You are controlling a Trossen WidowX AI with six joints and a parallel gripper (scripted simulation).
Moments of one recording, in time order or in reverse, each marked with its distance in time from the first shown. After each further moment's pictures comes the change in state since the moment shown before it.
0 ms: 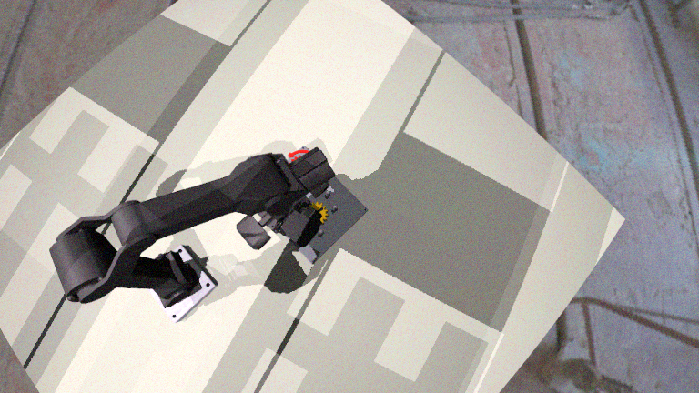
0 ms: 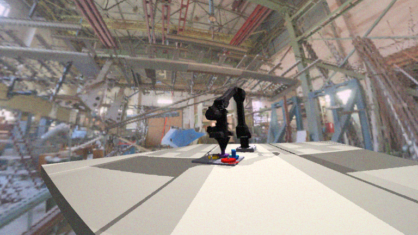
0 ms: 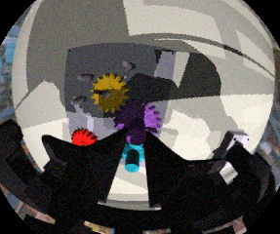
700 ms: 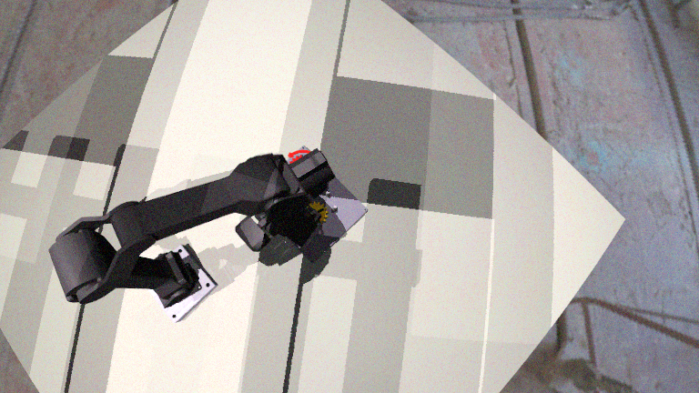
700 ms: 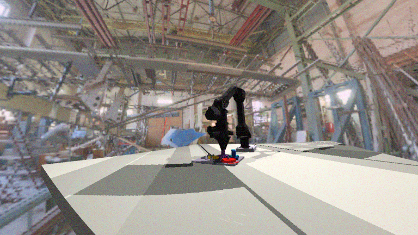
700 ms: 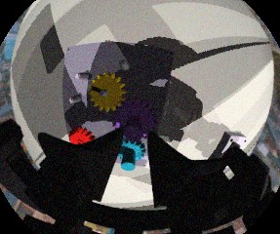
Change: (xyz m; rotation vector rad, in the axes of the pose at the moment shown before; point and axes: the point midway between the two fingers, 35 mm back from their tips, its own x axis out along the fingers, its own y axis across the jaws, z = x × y) arm -0.001 -0.004 0.000 -0.024 0.004 -0.014
